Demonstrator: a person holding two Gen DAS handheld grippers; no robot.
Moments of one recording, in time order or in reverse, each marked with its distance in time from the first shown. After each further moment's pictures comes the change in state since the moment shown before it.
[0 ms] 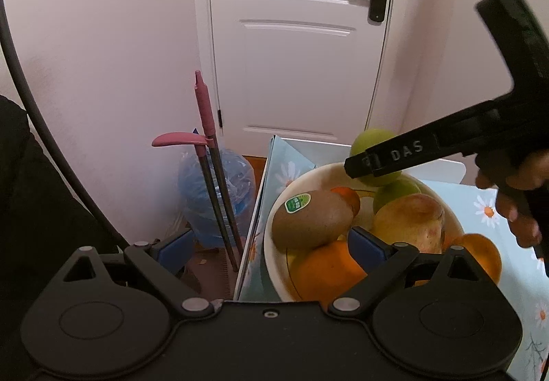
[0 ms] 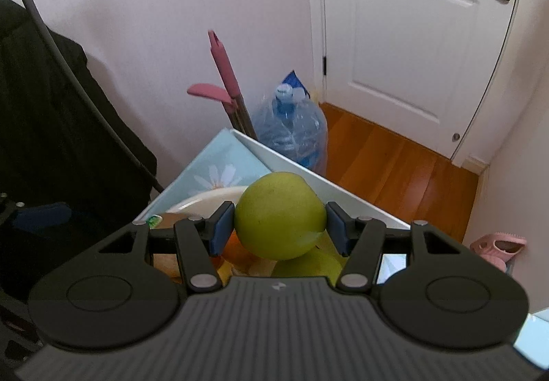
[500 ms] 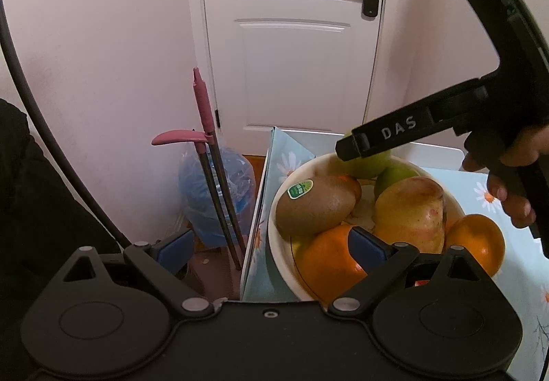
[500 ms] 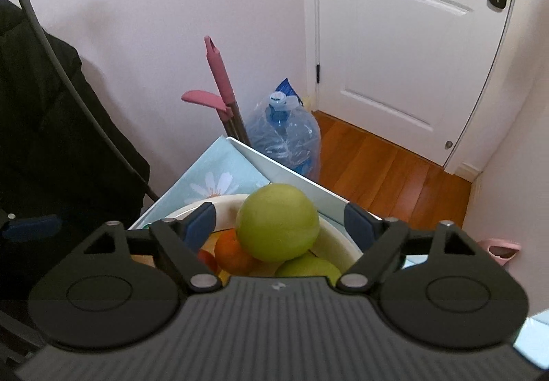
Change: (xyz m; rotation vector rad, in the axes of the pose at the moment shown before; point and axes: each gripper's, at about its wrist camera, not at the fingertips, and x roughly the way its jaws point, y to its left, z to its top) left arm -0.001 -0.001 -0.006 0.033 0.000 -0.005; right arm -0.013 0.007 -0.005 0.009 -0.052 -0.035
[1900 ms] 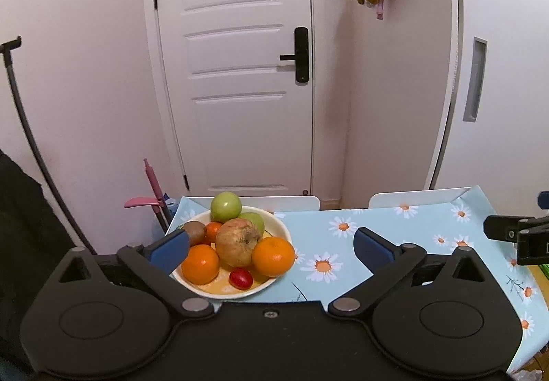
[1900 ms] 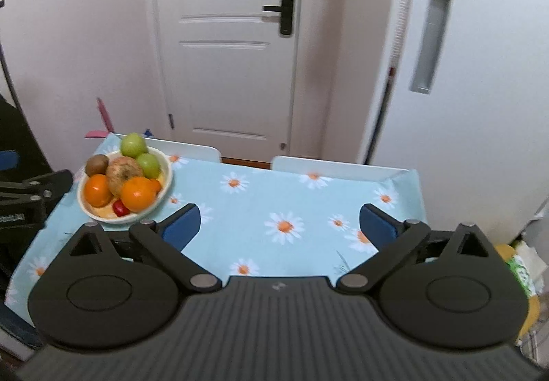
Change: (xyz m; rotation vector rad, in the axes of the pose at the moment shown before) left arm -0.201 -0.147 -0.026 0.074 -0.220 -0.048; right arm -0.355 -0.039 -0.205 0.267 -0.196 -0.492
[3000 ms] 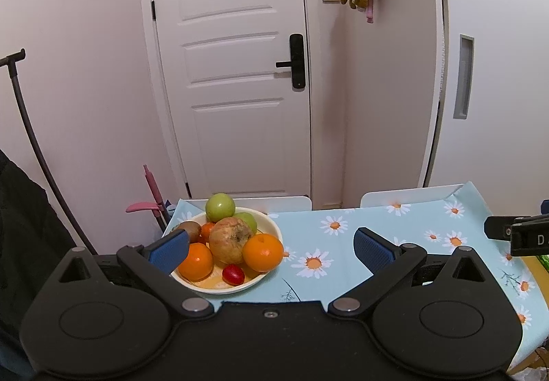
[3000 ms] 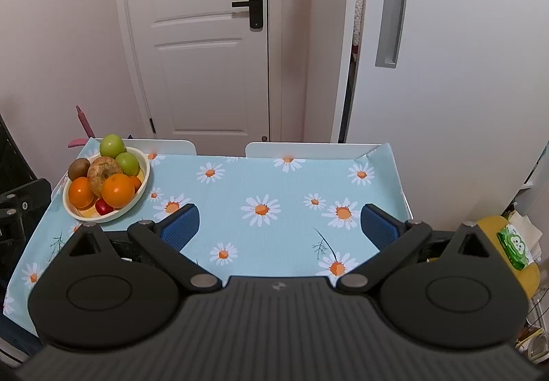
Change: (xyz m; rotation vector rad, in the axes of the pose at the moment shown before) left arm -0.017 -0.016 -0.012 0.027 -0.031 0.012; right arm -0.003 -0.021 -0.015 0.086 0.015 -0.026
